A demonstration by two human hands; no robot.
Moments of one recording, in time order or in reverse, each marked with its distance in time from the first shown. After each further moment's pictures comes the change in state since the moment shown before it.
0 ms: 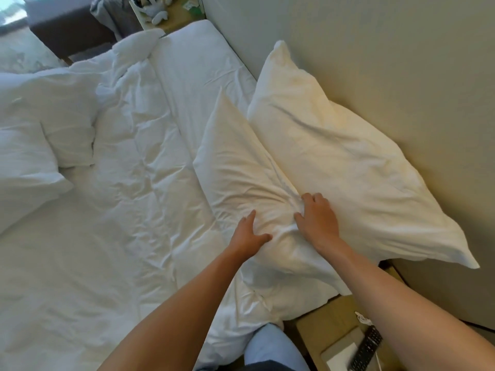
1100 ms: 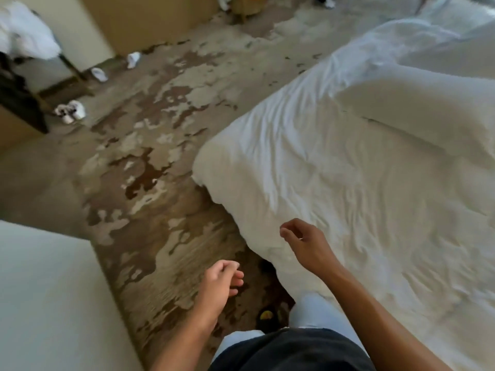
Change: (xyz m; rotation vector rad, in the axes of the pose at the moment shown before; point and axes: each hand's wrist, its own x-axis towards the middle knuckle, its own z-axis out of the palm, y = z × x) left_hand -0.706 -0.613 -0.054 -1.431 1.092 -0.684; right_hand -0.641 -0.578 0.302 0.044 -0.956 -1.029
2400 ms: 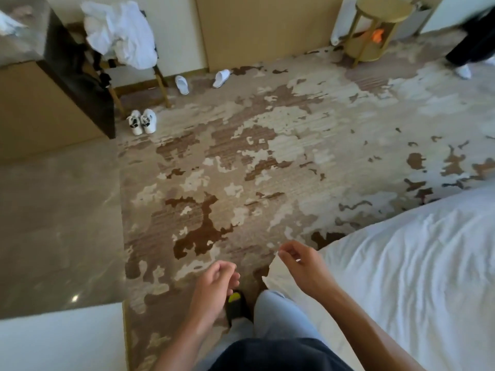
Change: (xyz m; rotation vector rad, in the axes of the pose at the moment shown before) left_hand 0.509 0.367 -0.458 -0.223 0.175 -0.014; right_hand 0.621 -0.463 0.264 -0.241 -0.236 -0.110
